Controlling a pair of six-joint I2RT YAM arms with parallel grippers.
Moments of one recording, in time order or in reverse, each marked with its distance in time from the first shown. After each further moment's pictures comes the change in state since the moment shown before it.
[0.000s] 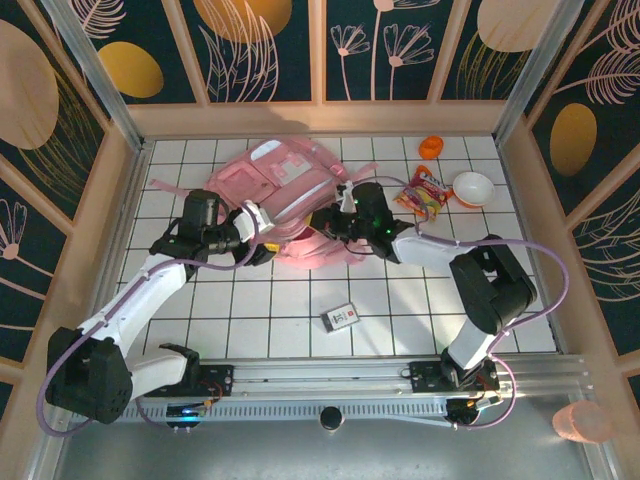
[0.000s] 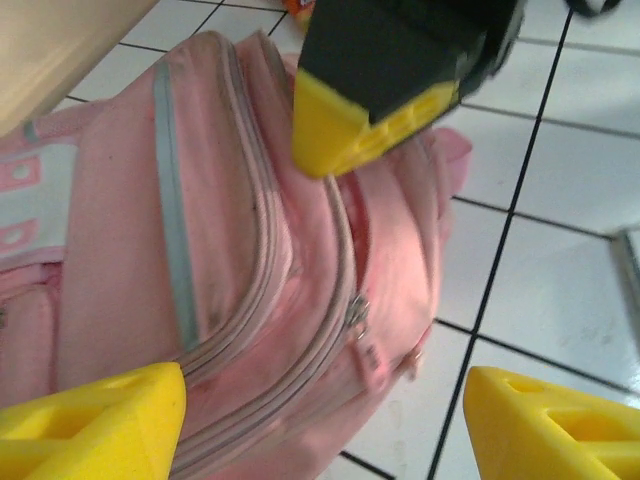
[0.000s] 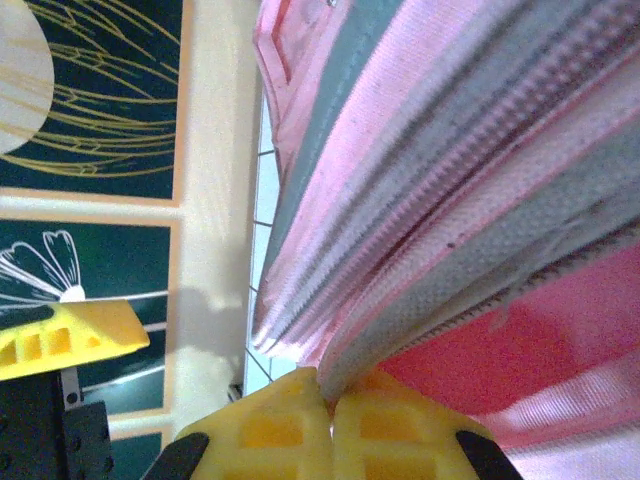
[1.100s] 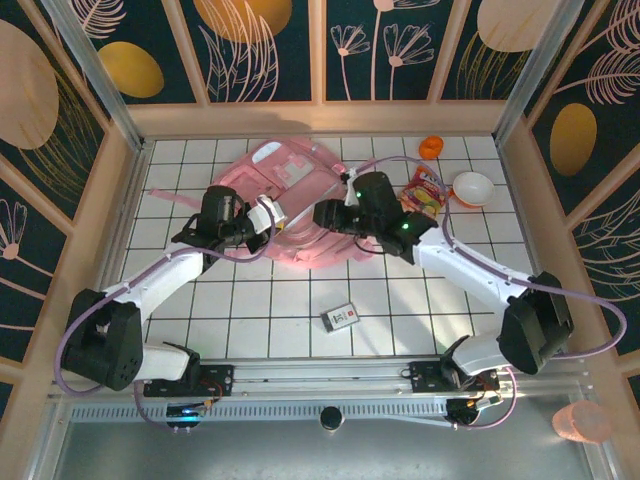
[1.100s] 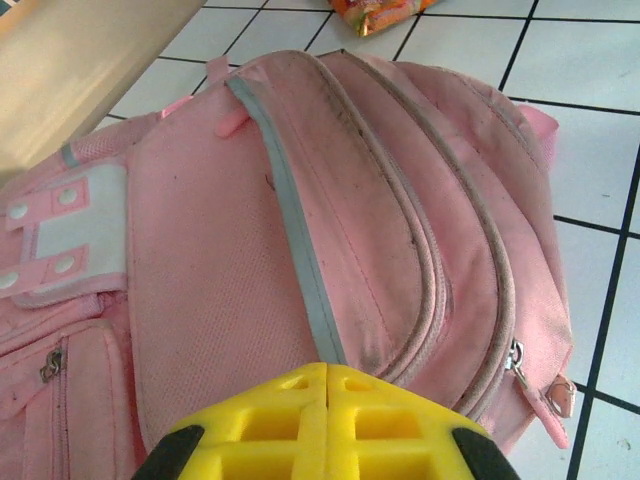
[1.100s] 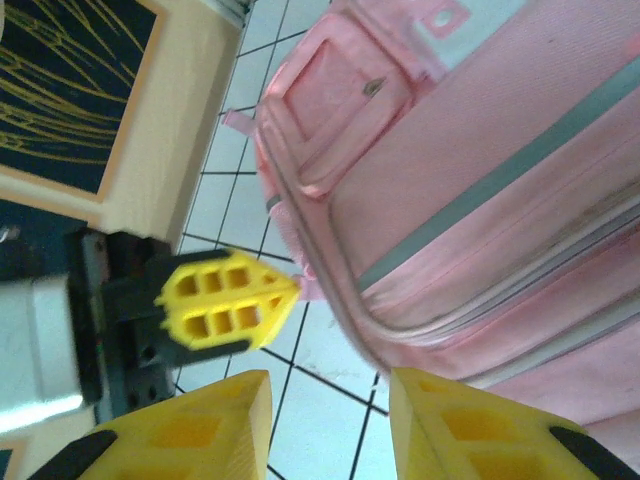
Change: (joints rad) left arm -0.050 0.172 -0.010 0.269 -0.084 -0.050; right arm 0.131 -0.267 0.139 -0.481 0.358 -0.255
